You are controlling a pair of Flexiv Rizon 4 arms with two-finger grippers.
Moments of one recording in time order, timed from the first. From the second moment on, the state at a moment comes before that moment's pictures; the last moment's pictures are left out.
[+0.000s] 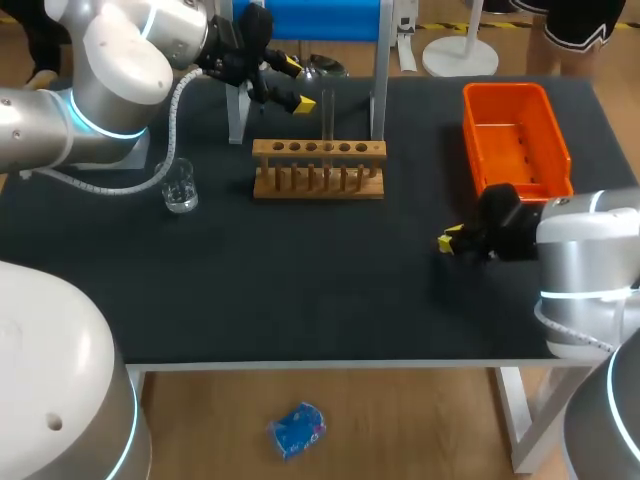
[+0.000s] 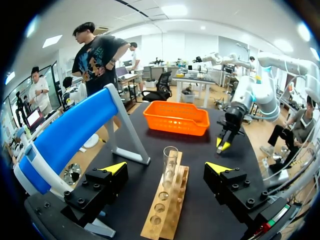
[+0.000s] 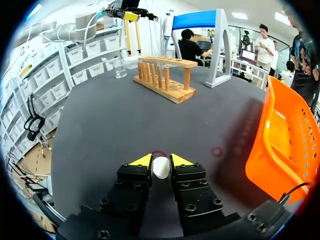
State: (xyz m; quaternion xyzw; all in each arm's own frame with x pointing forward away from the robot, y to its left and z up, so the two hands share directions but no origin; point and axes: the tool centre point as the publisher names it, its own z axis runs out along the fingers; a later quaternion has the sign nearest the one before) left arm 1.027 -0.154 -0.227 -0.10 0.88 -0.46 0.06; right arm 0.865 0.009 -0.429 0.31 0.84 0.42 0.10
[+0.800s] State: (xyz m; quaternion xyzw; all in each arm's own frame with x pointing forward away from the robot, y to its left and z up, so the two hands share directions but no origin) left arm 1.027 -0.154 -0.226 -0.10 0.88 -0.46 0.06; right arm 0.864 0.018 -0.344 0.18 0.87 0.44 0.12
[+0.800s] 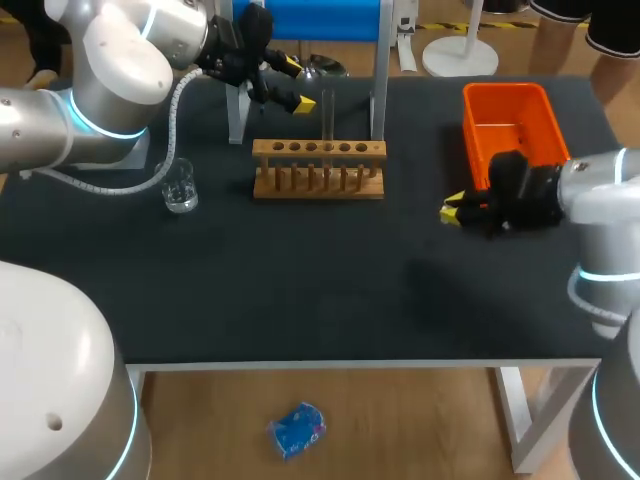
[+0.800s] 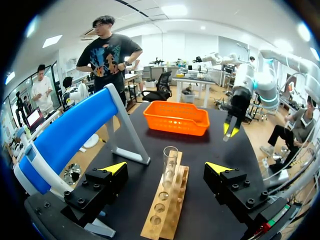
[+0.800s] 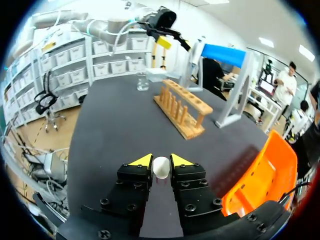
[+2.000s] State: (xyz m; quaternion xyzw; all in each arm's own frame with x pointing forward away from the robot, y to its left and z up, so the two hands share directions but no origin) left arm 1.027 -0.154 -0.227 -0.10 0.88 -0.46 0.06; right arm 0.868 0.009 -0.282 0.09 0.87 0.48 0.00
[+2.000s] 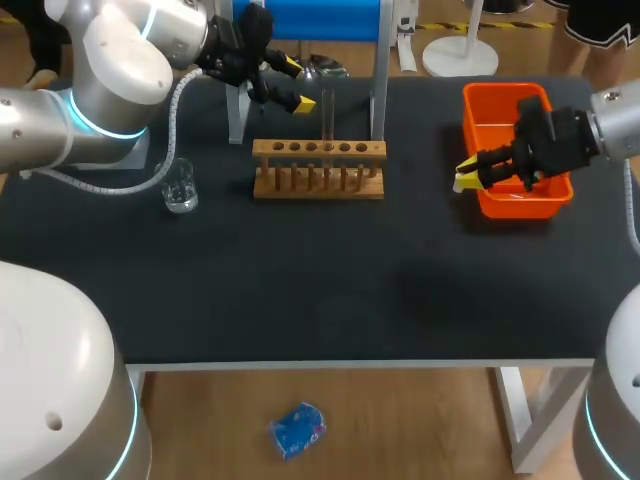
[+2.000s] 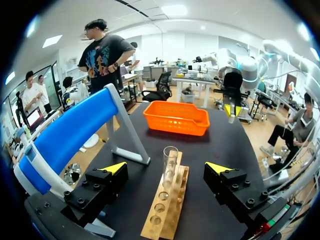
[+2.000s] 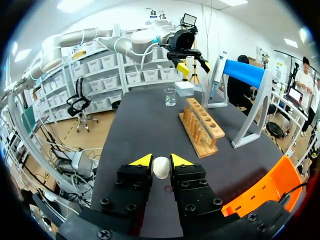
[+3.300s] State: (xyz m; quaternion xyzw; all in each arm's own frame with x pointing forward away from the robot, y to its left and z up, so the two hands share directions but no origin) left arm 1.027 -0.154 -0.227 -0.10 0.88 -0.46 0.06; right arm 0.944 0.102 -0.194 -0.03 0.90 0.43 0.02
